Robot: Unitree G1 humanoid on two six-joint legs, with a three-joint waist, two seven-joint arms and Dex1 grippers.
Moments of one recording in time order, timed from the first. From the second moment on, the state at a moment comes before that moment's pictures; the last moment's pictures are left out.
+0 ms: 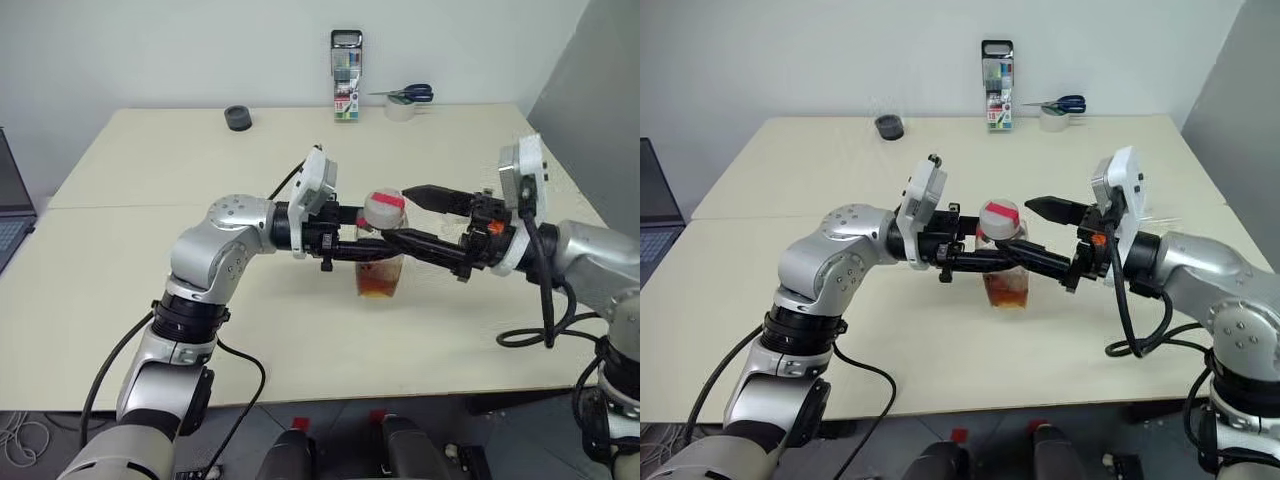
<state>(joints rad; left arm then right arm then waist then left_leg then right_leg) -0.79 0.40 -0.15 -0.05 -0.55 0.58 -1.18 -0.55 -0.60 -0.23 -0.67 1.03 1.05 0.43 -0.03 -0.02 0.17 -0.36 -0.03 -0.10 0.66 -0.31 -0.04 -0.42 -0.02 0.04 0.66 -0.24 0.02</state>
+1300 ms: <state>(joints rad) -0.83 0.39 -0.12 -0.02 -0.55 0.55 -1.19 -0.77 -0.62 -0.08 -0.47 1.03 1.00 0.53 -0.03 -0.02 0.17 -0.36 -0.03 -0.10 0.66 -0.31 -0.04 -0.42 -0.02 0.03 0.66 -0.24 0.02</state>
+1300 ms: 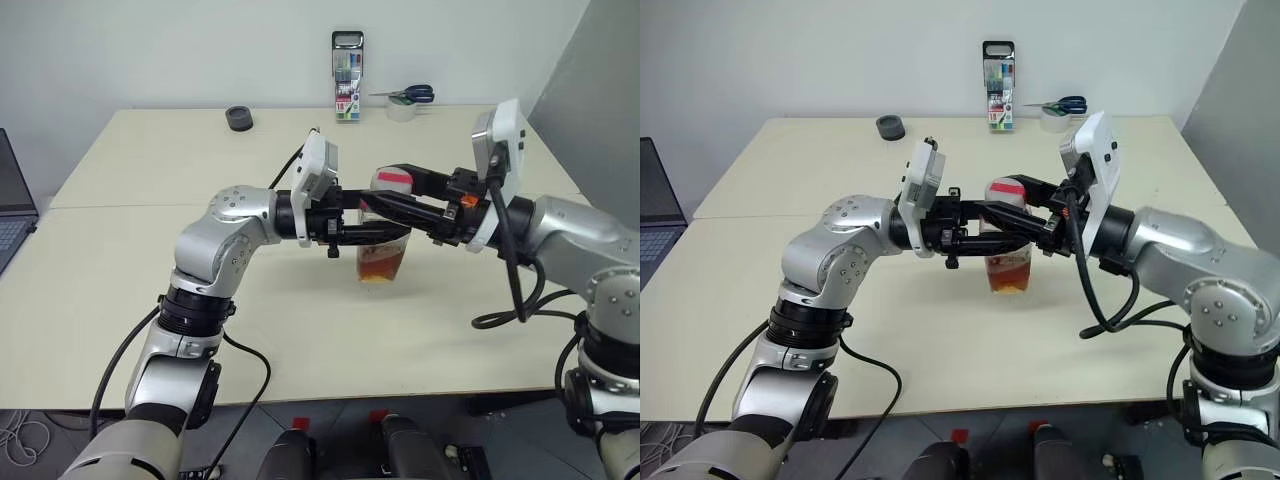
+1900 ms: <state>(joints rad) -0.86 0.37 -0.16 0.04 -0.52 0.53 -1.23 -0.65 -0.72 -0.23 -0.53 1.10 1.04 0.53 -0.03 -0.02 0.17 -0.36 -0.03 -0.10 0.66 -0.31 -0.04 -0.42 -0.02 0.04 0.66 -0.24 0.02</state>
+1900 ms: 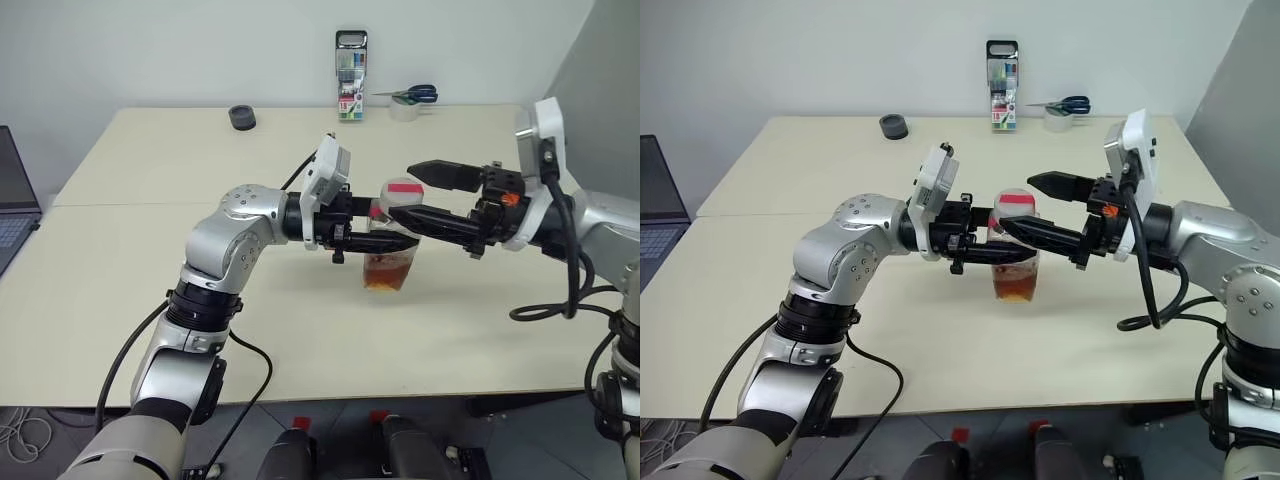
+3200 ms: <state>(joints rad) -0.87 0.33 -0.16 0.10 -0.49 0.46 -1.23 -0.64 -0.64 -0.15 -0.66 1.16 1.00 0.17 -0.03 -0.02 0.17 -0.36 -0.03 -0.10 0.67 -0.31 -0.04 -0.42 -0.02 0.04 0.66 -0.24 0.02</state>
